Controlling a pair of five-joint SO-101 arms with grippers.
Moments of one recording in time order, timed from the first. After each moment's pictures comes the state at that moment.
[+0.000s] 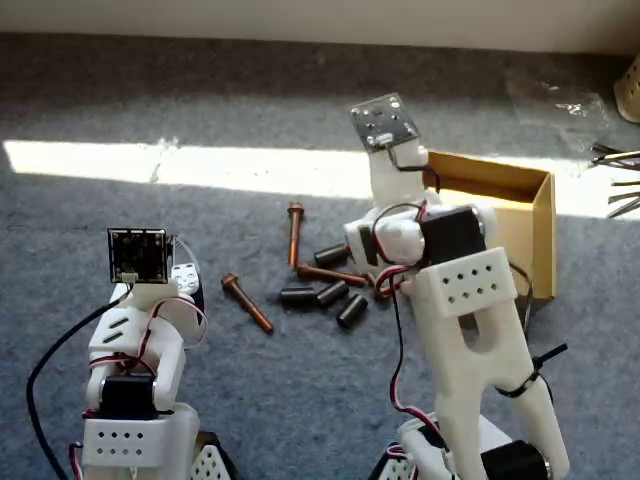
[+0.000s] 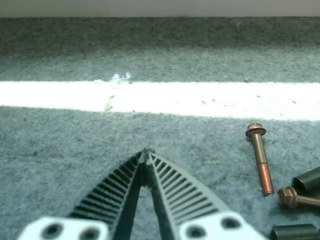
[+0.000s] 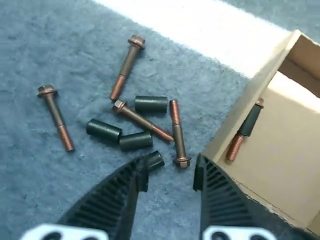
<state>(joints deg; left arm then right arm) -5.7 -92.4 85.5 41.4 3.9 -23.9 -29.5 12.9 83.7 7.4</state>
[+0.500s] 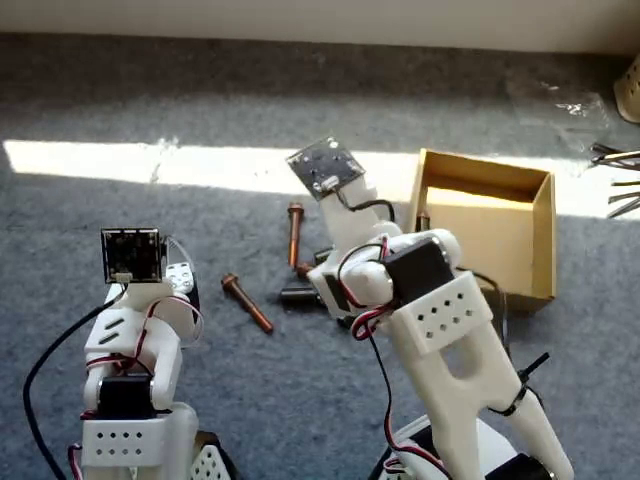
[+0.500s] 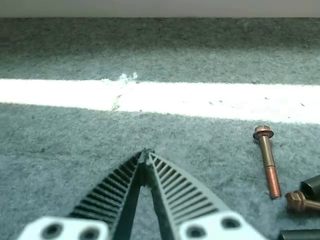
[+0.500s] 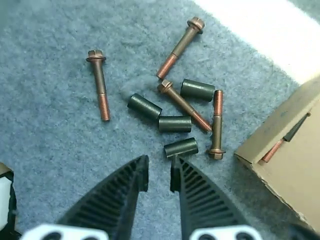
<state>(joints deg) -7.2 -92.4 85.5 41.4 3.9 -33.2 -33.0 21.0 83.4 9.6</state>
